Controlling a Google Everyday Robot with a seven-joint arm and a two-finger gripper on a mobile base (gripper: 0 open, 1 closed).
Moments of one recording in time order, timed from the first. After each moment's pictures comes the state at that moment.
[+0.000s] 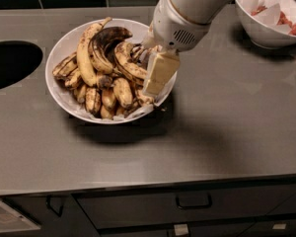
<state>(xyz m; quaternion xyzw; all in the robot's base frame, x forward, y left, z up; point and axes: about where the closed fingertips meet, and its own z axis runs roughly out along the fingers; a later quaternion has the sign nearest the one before) 0.512 -0.003 0.958 -0.71 0.66 0.05 0.24</state>
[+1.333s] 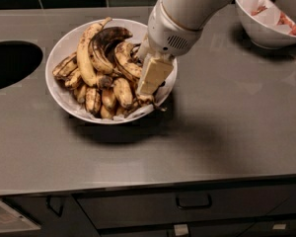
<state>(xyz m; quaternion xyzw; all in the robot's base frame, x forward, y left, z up) 0.516 0.005 0.943 -0.71 0.66 0.07 0.23</state>
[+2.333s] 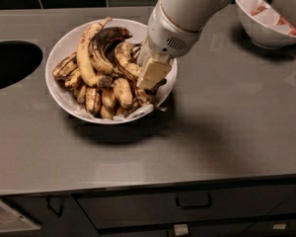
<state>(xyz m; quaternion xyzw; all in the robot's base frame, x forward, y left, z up) 0.518 0.008 0.939 -0.71 0.66 0.07 0.23</state>
